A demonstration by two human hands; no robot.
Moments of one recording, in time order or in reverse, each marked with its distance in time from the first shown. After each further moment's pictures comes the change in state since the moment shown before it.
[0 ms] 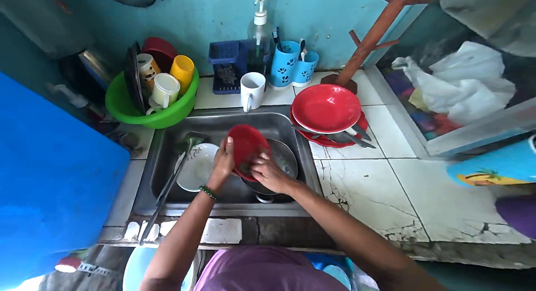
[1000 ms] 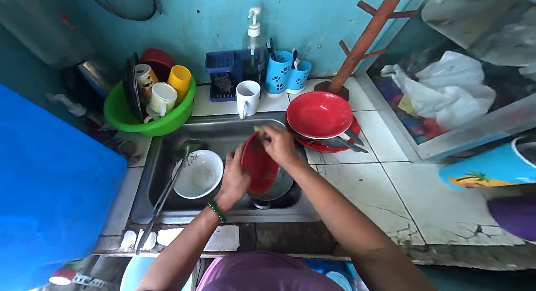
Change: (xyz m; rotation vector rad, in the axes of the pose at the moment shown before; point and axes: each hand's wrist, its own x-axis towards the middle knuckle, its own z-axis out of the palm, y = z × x) left_hand -0.035 0.016 0.023 0.391 -0.038 0.337; right_hand 0.036 -0.002 -0.063 -0.210 0.497 0.080
